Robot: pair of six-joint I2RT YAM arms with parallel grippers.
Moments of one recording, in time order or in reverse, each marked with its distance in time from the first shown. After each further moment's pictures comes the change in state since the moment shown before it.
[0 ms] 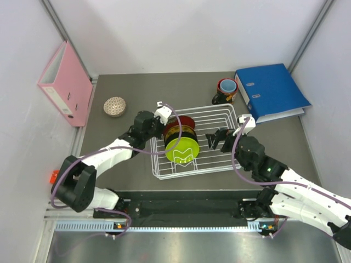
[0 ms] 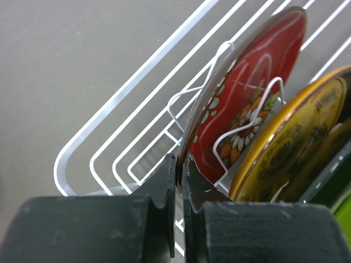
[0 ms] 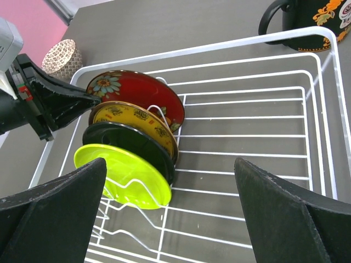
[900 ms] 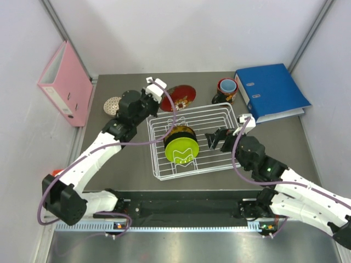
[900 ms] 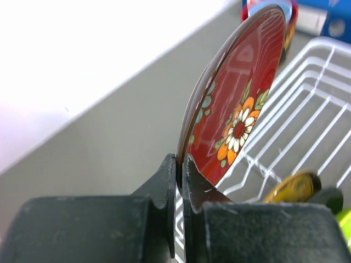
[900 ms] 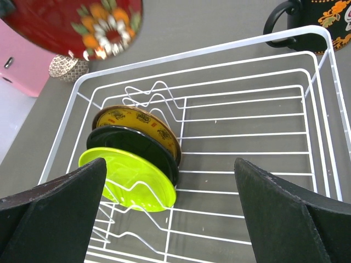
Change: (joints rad) left arm 0.008 -0.144 0.323 -0.229 -0.013 0.055; right arm 0.000 0.006 0.000 0.020 -0.008 0.008
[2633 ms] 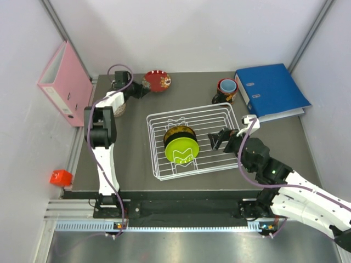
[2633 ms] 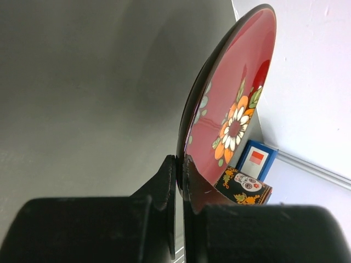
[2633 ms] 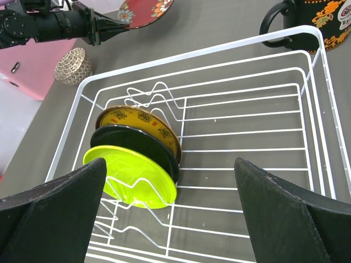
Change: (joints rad) left arm 0.489 1.022 0.669 -0.065 0.296 -1.432; right arm 0.000 -0.066 0.002 -0.053 0.005 0.016
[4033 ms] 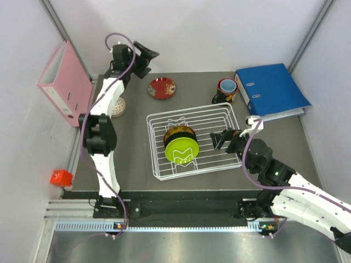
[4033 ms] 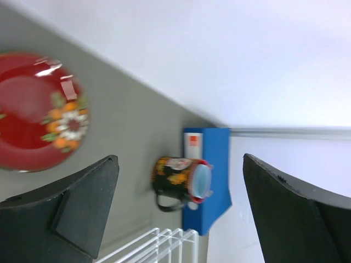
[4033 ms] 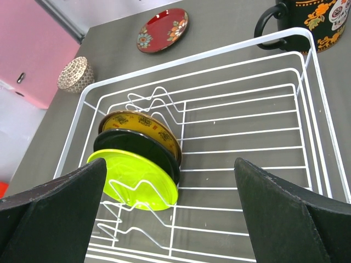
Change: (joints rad) left arm -0.087 -0.118 0.256 -0.111 -0.037 0.100; right arm 0.000 -0.040 -0.002 -0.022 0.021 0.024
